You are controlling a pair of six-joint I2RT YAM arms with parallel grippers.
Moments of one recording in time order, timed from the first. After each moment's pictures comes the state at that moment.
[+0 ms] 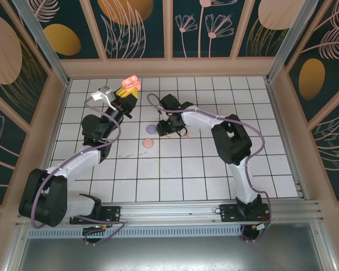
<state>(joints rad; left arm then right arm) -0.33 1.30 0.65 1.07 0.33 -0.47 0.70 2.16 1.64 -0.65 -0.13 0.22</state>
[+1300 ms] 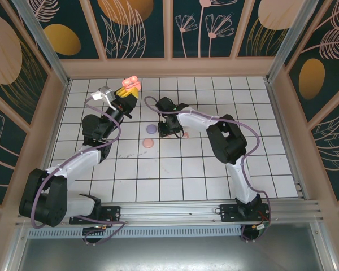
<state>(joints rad) -0.33 1.30 0.65 1.07 0.33 -0.48 0.72 2.22 1.69 -0.69 -0.01 0.28</state>
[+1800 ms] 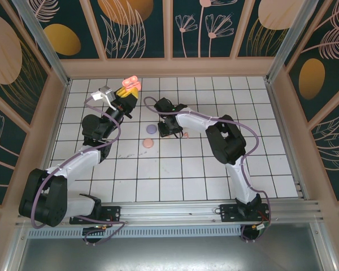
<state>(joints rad) -0.33 1.30 0.65 1.07 0.33 -0.48 0.74 2.22 1.69 -0.70 0.04 0.32</state>
